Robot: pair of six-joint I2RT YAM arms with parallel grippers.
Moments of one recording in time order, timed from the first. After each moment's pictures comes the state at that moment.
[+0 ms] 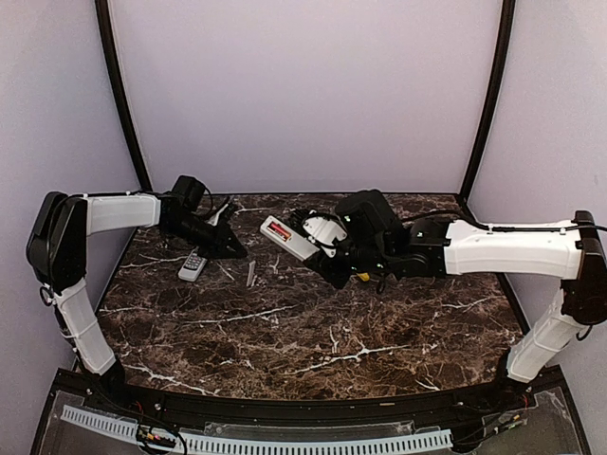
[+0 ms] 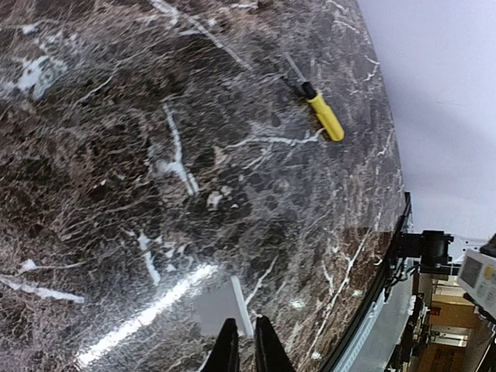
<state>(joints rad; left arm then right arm) -0.32 1.79 1.26 -0.51 0.75 -0.27 1.06 1.57 1.21 -0.27 0.18 -0.17</state>
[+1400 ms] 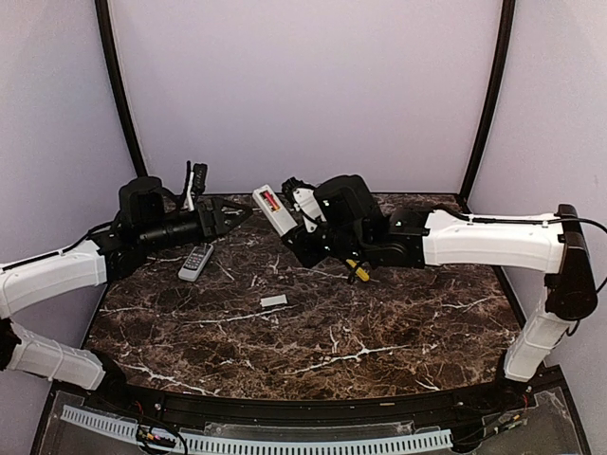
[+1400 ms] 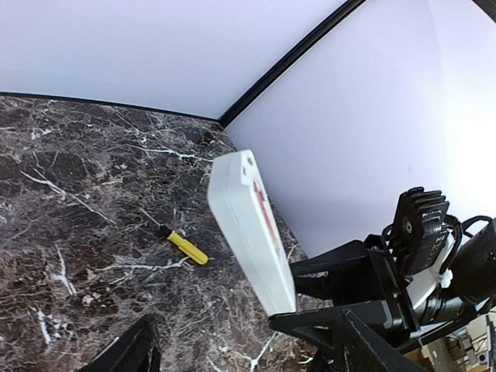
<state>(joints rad) -0.54 1.18 0.82 0.14 0.41 -0.66 1.08 1.67 1.36 -0.21 0.25 0.14</state>
